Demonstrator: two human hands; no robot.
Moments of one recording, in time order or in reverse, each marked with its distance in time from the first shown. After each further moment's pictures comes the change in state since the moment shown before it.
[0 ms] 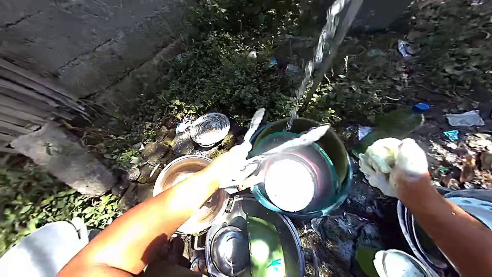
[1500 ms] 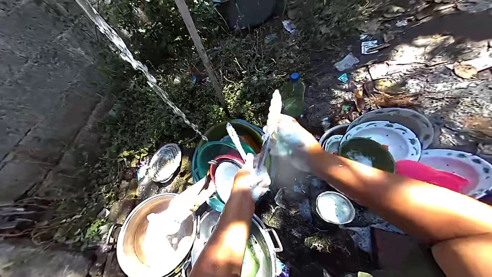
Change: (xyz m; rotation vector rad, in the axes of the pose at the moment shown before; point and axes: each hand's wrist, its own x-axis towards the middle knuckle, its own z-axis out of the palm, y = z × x) left_hand 0.061 -0.040 0.276 -0.503 -0.044 -0.158; right_hand -0.044 -0.027 -0.041 0.269 0.128 0.223
